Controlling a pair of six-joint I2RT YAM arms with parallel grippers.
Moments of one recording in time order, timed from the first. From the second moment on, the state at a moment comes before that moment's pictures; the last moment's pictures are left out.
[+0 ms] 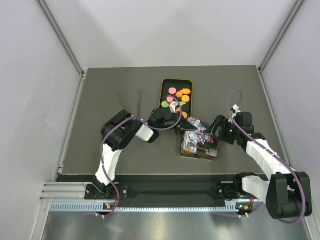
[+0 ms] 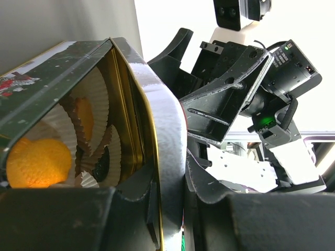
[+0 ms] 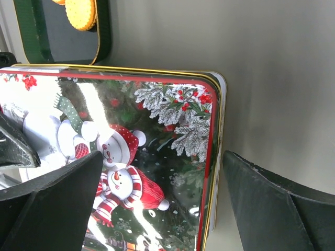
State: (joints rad) left arm -0.69 2.15 0.95 1.21 0.80 -1.50; right arm 0.08 1.06 0.51 -0.26 -0.36 0.53
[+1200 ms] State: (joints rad) left arm -0.60 2.11 0.85 1.23 0.81 -1.46; right arm 0.07 1.11 0.48 -0.21 -0.42 0.56
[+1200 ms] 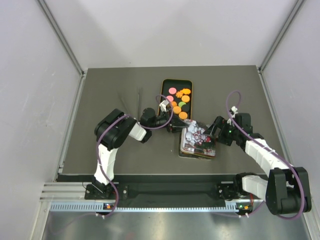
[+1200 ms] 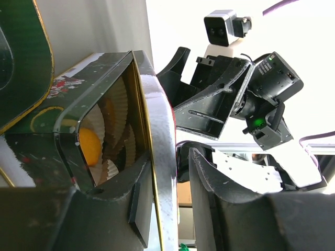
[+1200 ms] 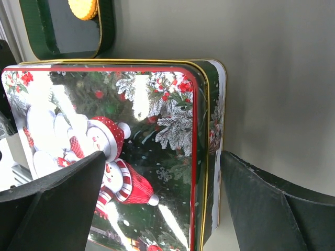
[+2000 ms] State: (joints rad) left arm -0.53 2.02 0.77 1.09 0.80 -1.35; right arm 0.07 1.11 0.48 -0.21 -0.42 0.57
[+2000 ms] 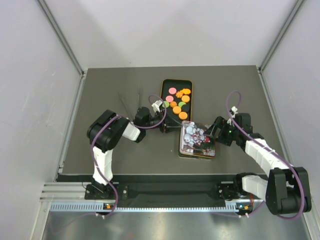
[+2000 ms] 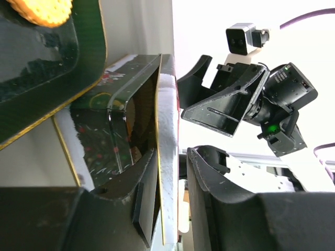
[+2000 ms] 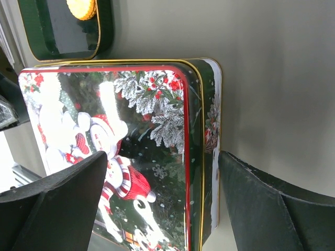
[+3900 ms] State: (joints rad) left arm -0.66 1.73 0.72 0.55 0.57 -0.94; right arm 0.26 1.13 0.61 -0.36 -0.23 0.54
